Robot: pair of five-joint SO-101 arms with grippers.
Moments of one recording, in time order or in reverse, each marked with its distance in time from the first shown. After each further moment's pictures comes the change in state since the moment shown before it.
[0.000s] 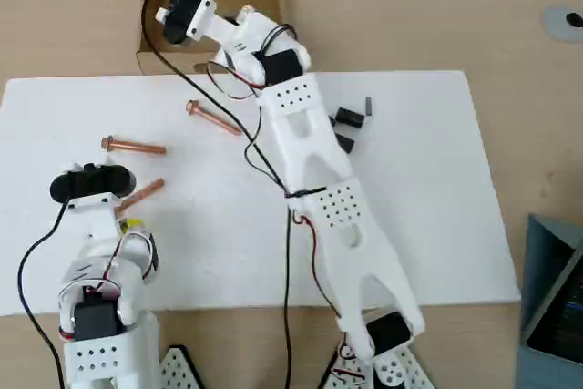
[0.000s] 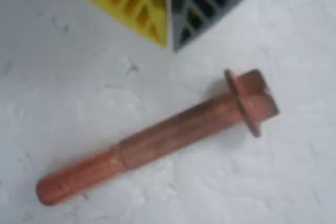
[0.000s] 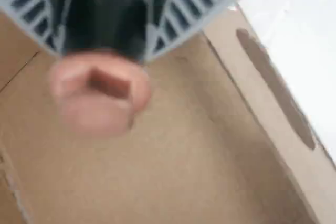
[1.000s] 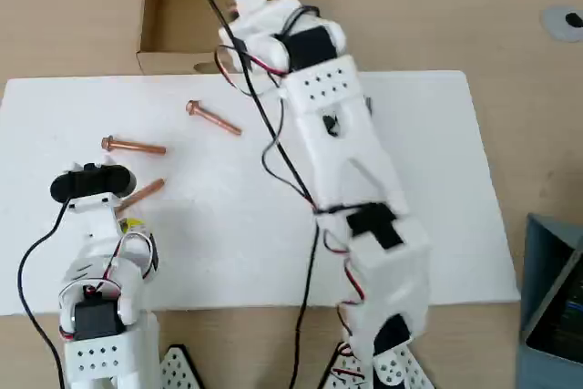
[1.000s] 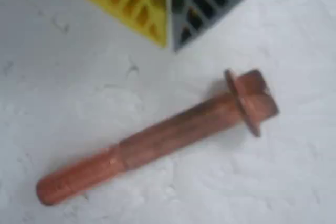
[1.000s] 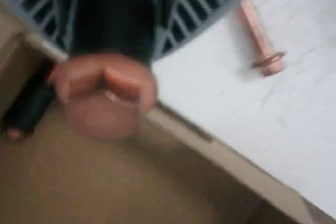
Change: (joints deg) left arm 0.0 0.0 0.0 0.0 0.0; right arm -0.5 -44.7 46.2 5.0 -30.2
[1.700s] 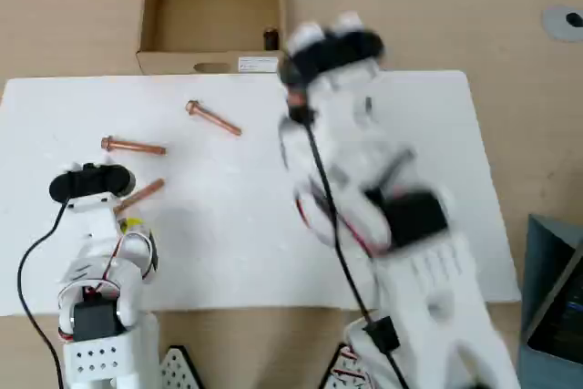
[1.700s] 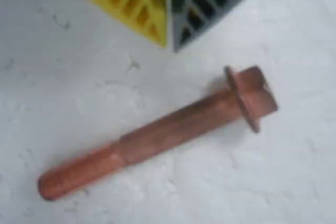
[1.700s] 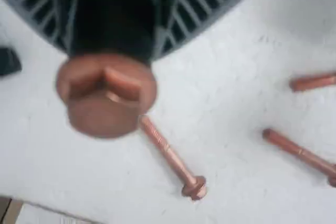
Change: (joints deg) left arm 0.0 0.0 0.0 -0.3 0.0; right arm -0.1 -65.3 64.2 0.0 -18.4
